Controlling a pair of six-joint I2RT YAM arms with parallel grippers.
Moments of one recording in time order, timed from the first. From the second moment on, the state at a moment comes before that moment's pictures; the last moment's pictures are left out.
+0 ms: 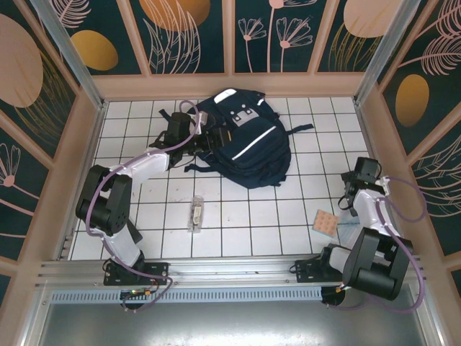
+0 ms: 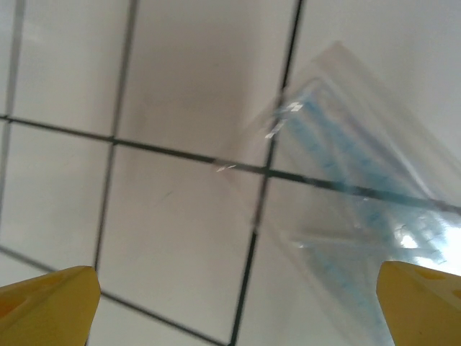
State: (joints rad) left arm -0.40 1.75 1.13 0.09 0.51 -0.66; right arm -0.32 1.17 0.60 -0.48 0.20 1.03
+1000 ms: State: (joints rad) left arm -0.40 1.72 1.09 0.11 0.54 -0.72; right arm -0.06 1.81 1.04 -0.59 0.36 0.87
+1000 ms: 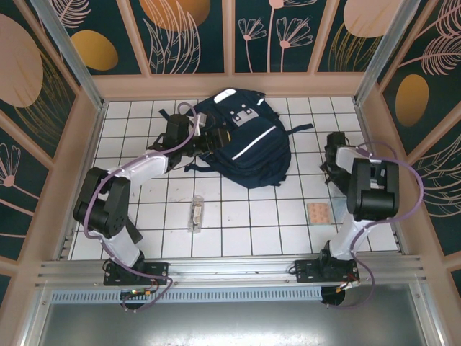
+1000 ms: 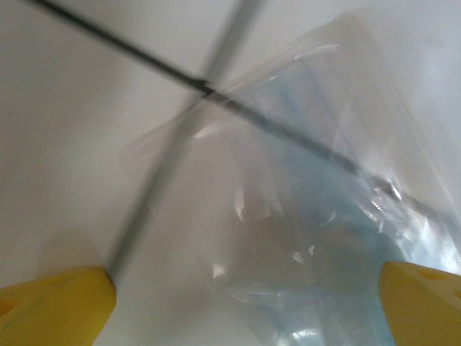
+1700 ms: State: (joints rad) left arm -0.40 1.71 1.09 0.10 0.53 -0.72; right arm -0.02 1.75 1.11 -0.43 0.10 0.51
